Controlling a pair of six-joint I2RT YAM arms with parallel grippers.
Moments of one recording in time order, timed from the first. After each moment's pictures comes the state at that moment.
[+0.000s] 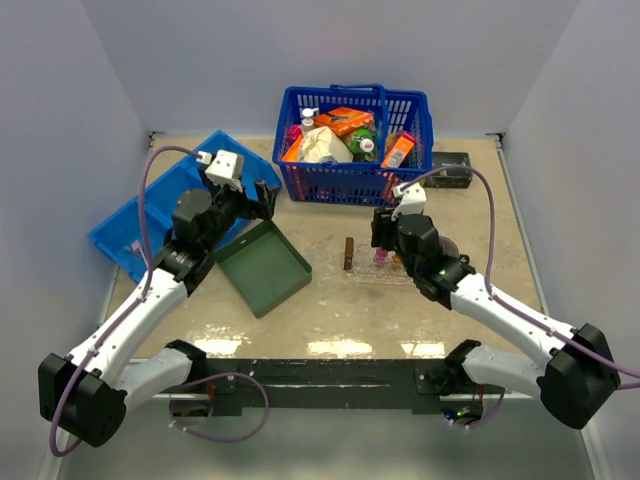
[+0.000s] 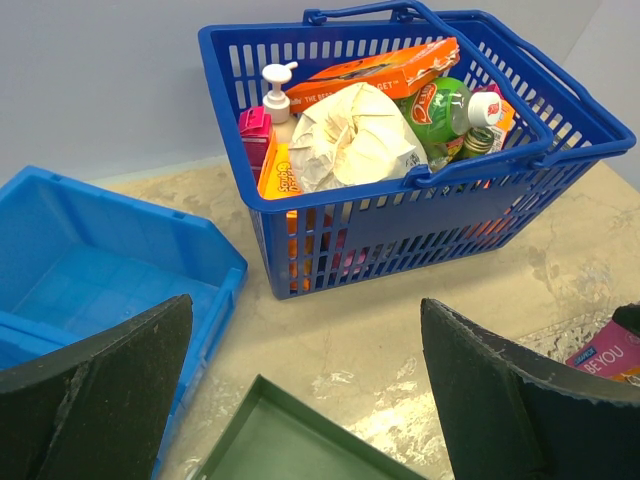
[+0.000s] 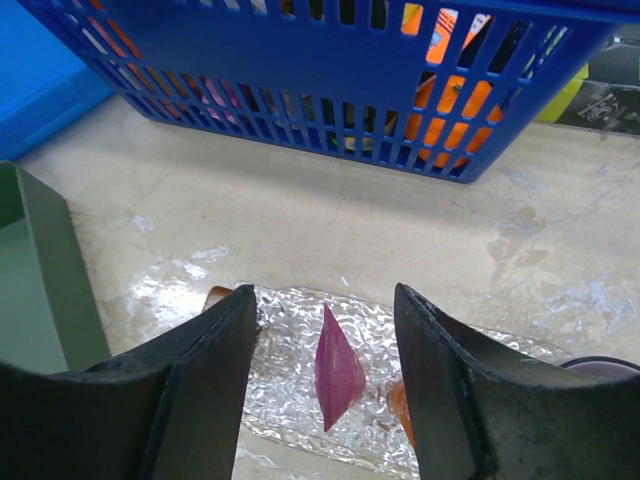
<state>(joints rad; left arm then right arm) -0.41 1.02 0.82 0.15 -0.03 -0.12 0.66 1.09 0.69 0.05 0.43 0.24</state>
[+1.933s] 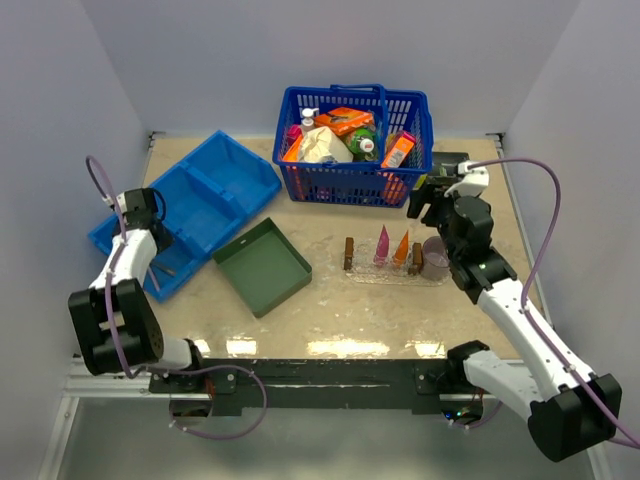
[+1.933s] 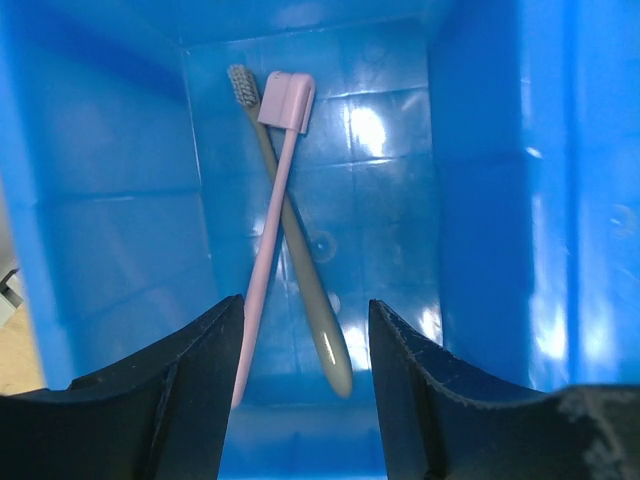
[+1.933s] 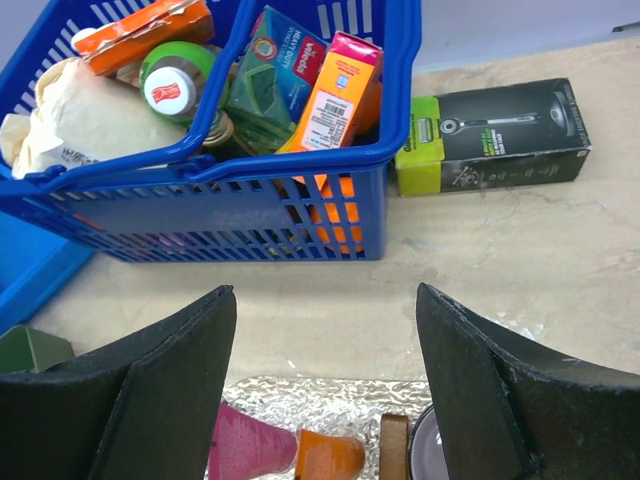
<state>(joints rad) 0.28 1.37 0.88 -0.46 -0.40 -0.38 0.33 0.94 0.77 -0.01 0.27 0.29</state>
